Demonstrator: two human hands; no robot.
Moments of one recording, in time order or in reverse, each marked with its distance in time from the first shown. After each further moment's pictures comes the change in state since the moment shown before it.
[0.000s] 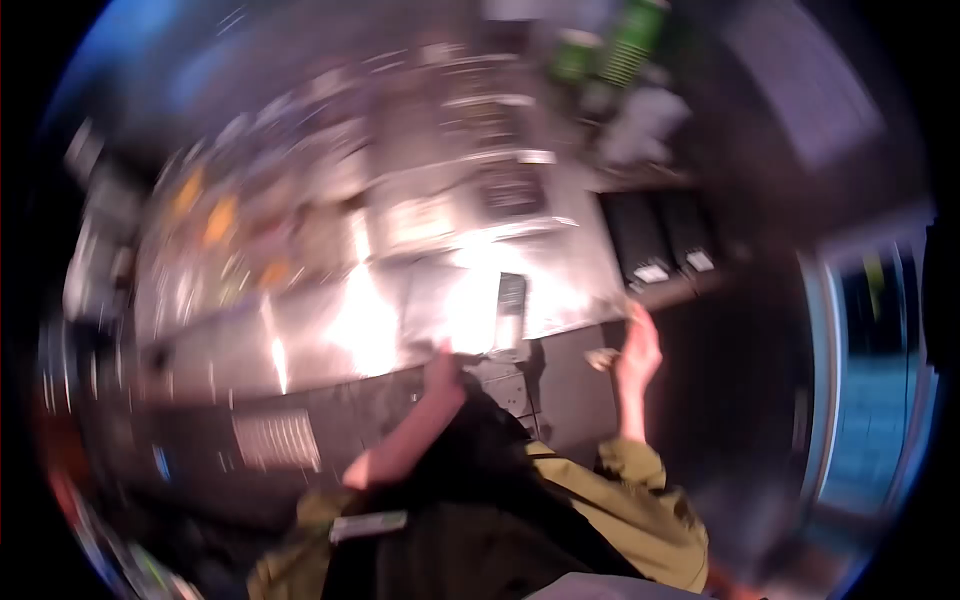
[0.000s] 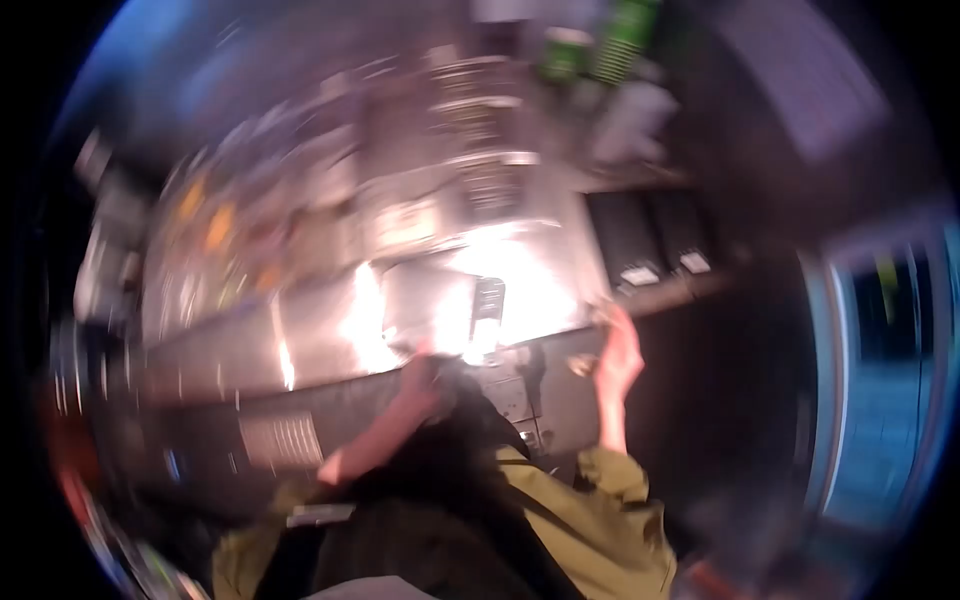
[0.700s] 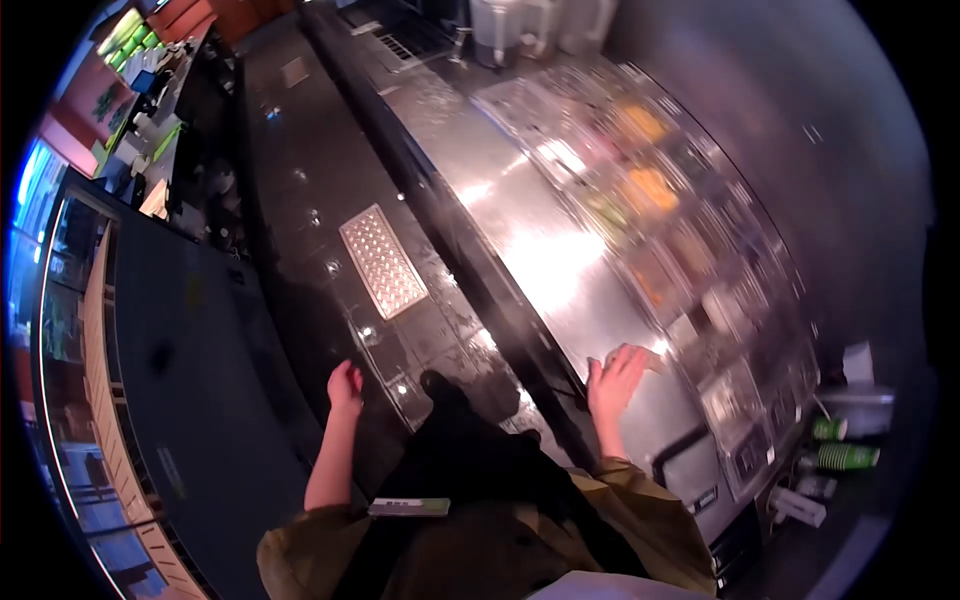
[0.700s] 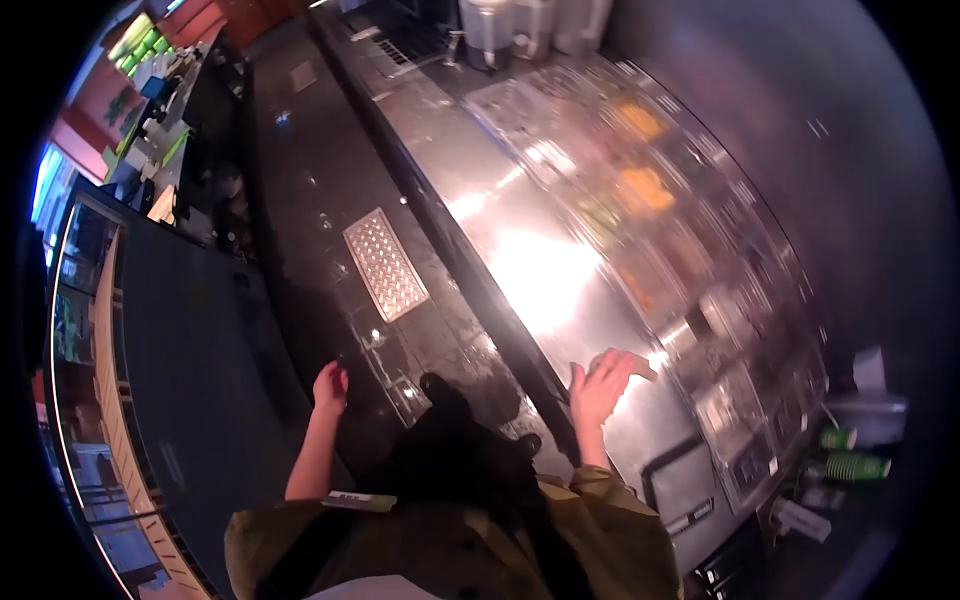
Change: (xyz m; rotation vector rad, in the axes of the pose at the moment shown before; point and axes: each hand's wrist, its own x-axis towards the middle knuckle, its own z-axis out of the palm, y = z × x) left_hand -0.259 -0.045 -0.480 -1.129 1.072 0.716; right_hand -0.251 -0.114 0.382 -0.465 -0.856 -1.034
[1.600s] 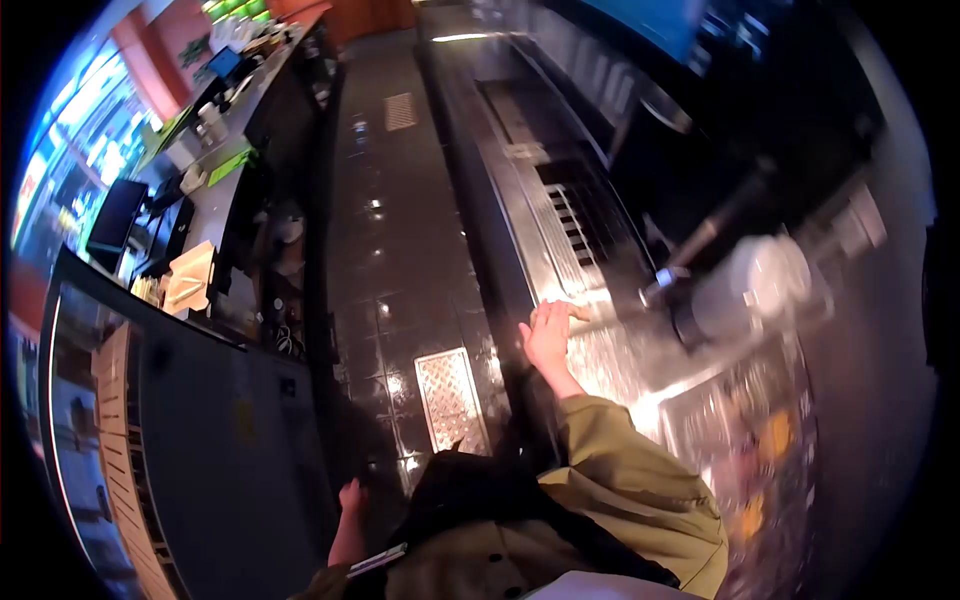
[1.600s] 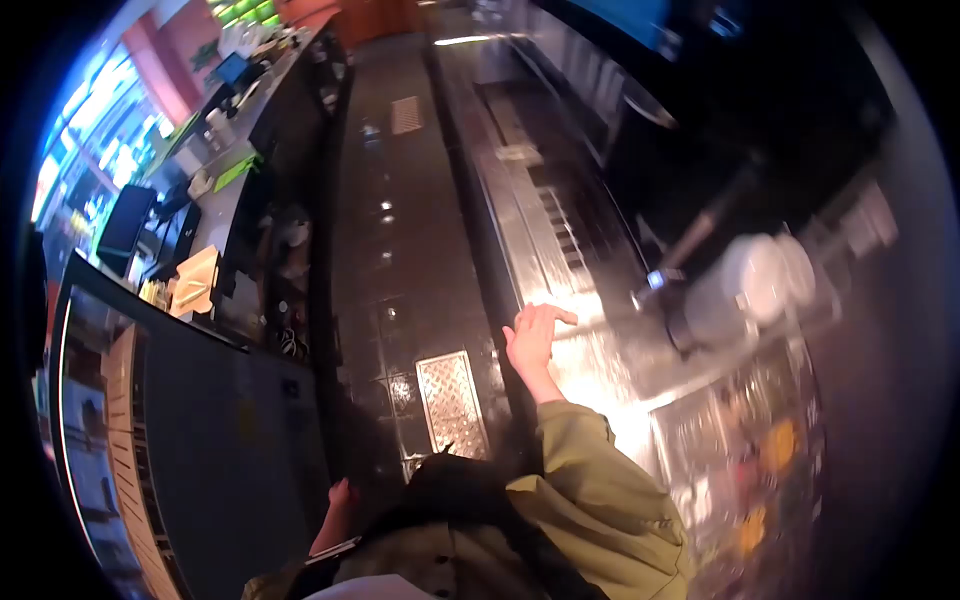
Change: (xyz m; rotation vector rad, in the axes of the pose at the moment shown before) left_hand 0.381 0.208 0.020 0.277 0.324 0.073; right_hand 0.500 -0.657 0.326 0.226 -0.092 -0.654
